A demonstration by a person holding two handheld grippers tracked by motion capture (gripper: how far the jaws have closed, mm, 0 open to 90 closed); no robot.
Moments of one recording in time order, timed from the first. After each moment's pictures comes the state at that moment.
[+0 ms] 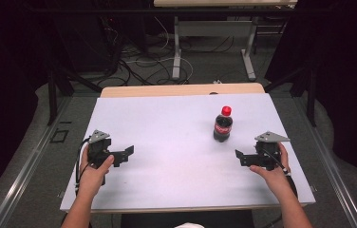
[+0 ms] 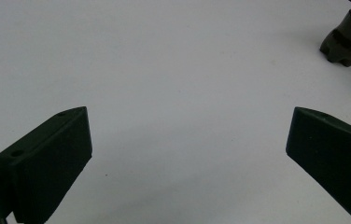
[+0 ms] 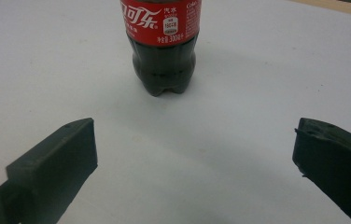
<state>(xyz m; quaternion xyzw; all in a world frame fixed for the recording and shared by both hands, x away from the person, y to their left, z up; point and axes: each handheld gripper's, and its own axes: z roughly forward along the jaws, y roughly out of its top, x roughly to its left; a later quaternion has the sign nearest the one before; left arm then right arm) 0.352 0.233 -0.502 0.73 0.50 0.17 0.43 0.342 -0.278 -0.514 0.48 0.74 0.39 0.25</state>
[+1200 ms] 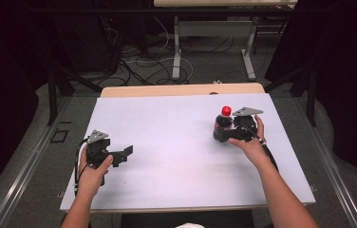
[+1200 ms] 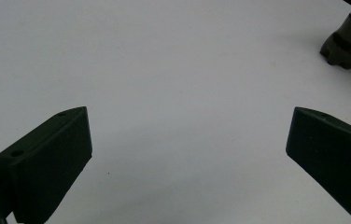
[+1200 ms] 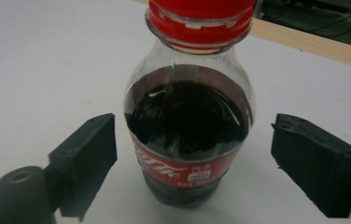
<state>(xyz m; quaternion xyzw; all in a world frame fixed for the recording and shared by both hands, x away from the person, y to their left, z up) 0.350 0.235 -0.502 0.72 0.51 0.18 0.43 0.432 -0.230 -0.503 0.44 0.76 0.41 0.24</state>
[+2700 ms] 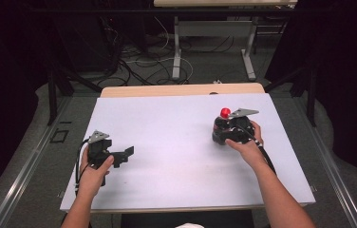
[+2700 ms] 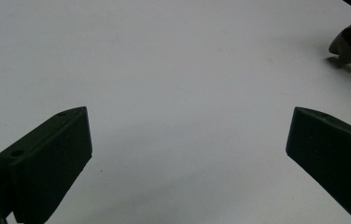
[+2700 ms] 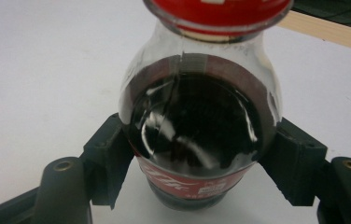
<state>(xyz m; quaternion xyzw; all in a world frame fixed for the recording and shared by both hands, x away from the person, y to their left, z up) 0.352 0.233 -0.505 0.73 0.50 0.16 0.43 0.418 -0.217 -0.493 0.43 0.78 0.39 0.22</state>
